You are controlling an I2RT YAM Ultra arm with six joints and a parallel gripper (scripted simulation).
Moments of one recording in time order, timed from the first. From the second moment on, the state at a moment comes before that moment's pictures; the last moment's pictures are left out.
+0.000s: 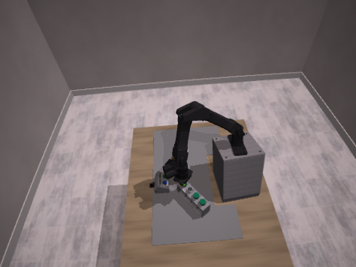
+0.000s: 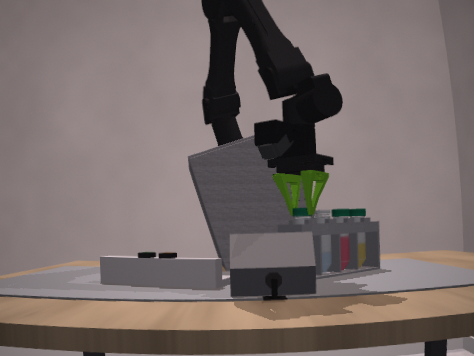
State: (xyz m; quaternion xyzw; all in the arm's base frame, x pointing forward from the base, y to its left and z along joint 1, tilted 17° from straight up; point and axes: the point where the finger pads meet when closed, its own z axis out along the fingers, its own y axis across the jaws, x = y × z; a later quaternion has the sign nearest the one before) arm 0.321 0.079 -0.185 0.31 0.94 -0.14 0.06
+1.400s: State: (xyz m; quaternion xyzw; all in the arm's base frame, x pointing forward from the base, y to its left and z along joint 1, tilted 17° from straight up) arm 0.320 0.080 -0.185 -0.56 0.81 -0.13 -0.07
